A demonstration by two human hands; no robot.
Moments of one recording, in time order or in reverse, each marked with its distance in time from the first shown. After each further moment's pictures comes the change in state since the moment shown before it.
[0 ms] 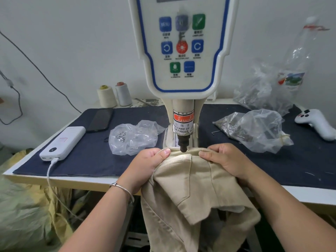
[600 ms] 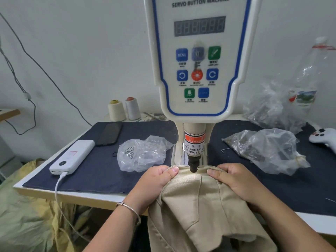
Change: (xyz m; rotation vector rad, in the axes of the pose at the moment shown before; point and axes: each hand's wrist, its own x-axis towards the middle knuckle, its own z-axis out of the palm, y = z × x) left_hand 0.003 0.000 -0.002 0.029 -0.002 -0.002; right_hand 0.007 0.005 0.005 -0.044 0.047 -0.004
